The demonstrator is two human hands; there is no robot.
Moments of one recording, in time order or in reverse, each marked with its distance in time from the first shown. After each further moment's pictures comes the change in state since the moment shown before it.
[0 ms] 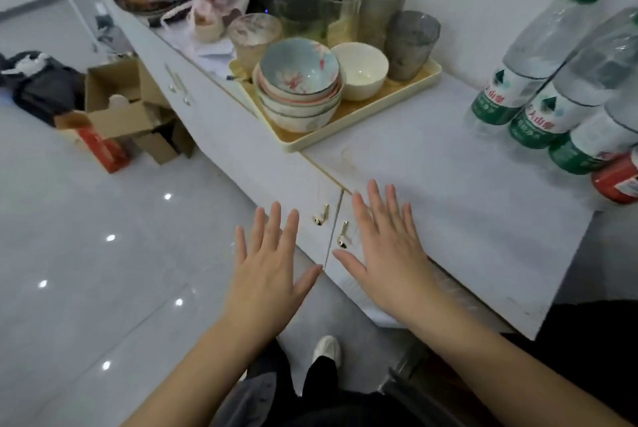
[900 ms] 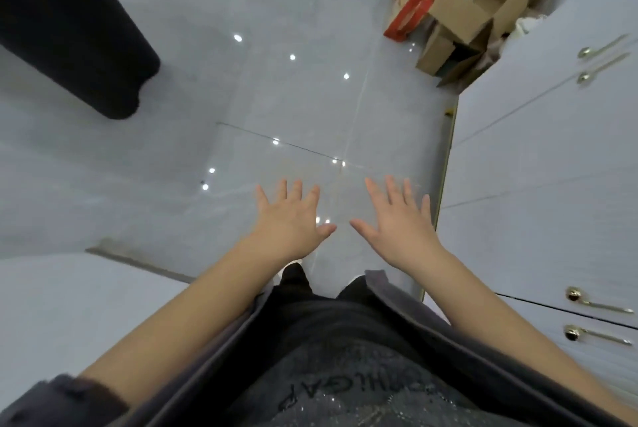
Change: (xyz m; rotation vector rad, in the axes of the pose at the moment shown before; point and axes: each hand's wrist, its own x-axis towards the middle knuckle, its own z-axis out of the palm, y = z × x) left_hand -0.300 -0.260 0.034 -0.340 -0.298 -0.972; right_hand -0.039 -0.379 0.147 -0.424 -0.675 -0.694
